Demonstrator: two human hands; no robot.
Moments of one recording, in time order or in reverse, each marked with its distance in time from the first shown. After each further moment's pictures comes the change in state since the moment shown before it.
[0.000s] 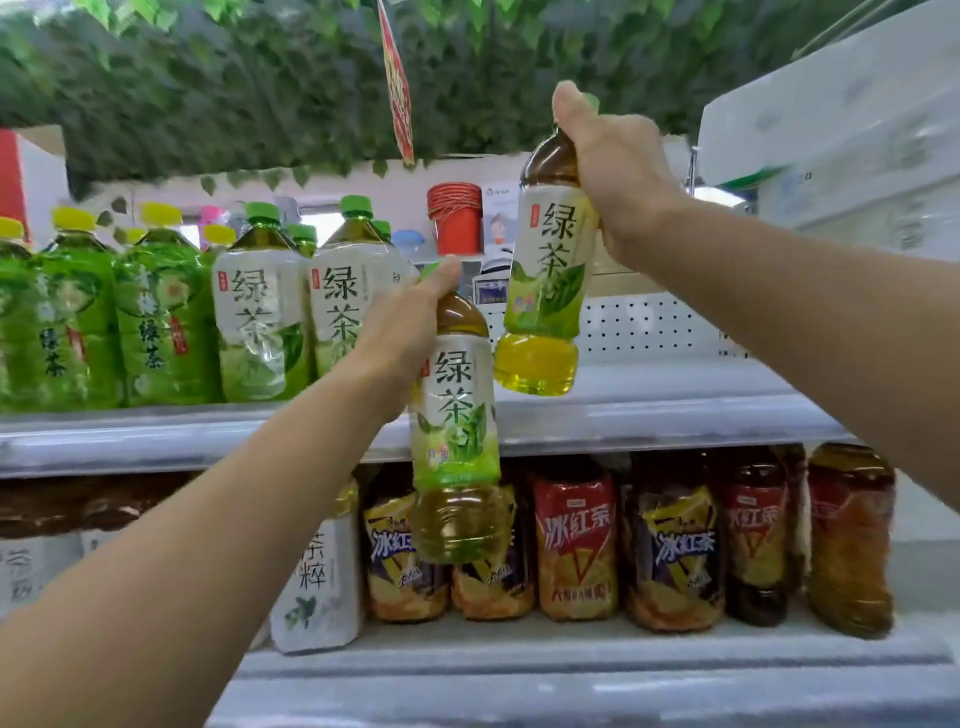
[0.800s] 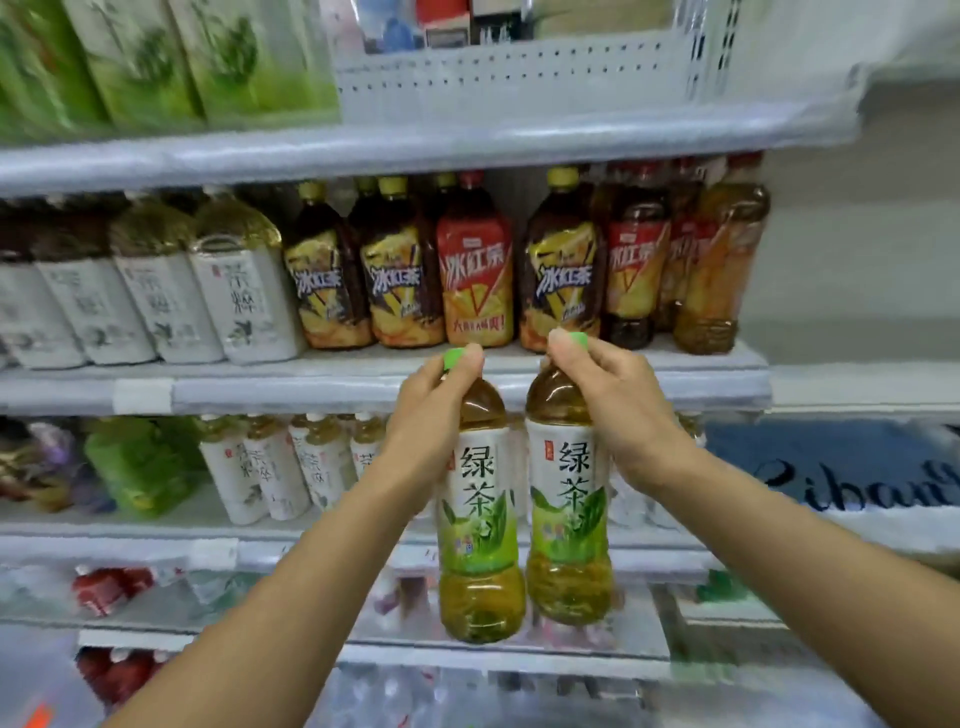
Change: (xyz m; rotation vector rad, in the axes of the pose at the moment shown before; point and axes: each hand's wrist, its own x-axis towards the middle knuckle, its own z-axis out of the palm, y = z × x) left_hand -0.244 -0.168 0.102 0.079 -0.040 -0.344; right_hand -0.320 0.159 -0.154 0.012 -0.273 0.528
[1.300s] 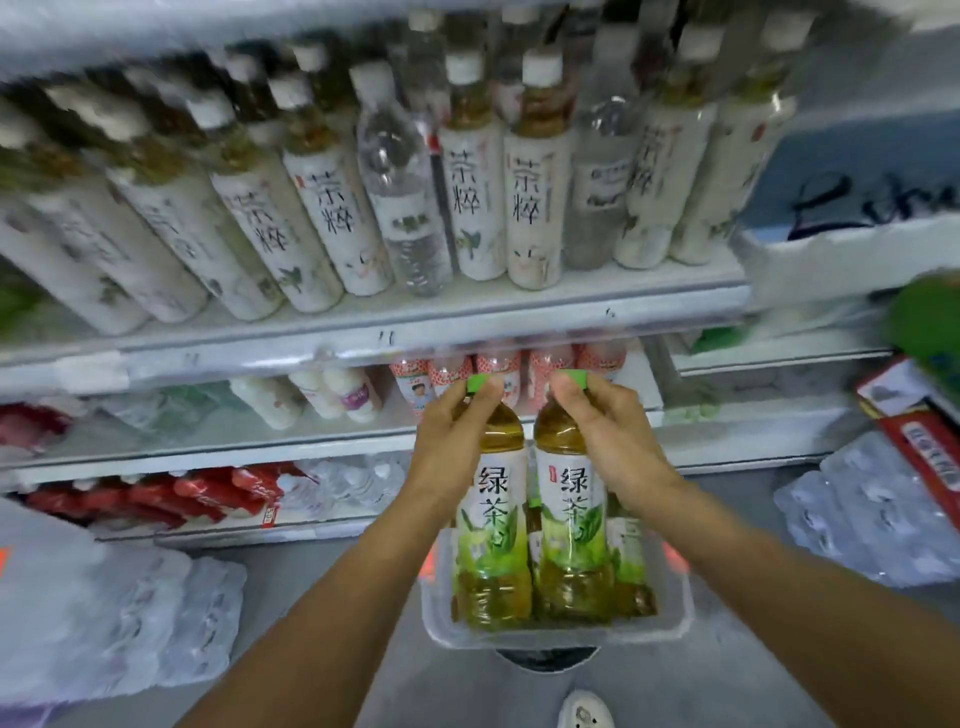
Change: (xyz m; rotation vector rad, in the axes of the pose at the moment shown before) left_hand -0.074 -0.291 0.031 0.074 -0.157 -0.397; right_hand -0.138 0.286 0.033 -0.023 0.080 0.496
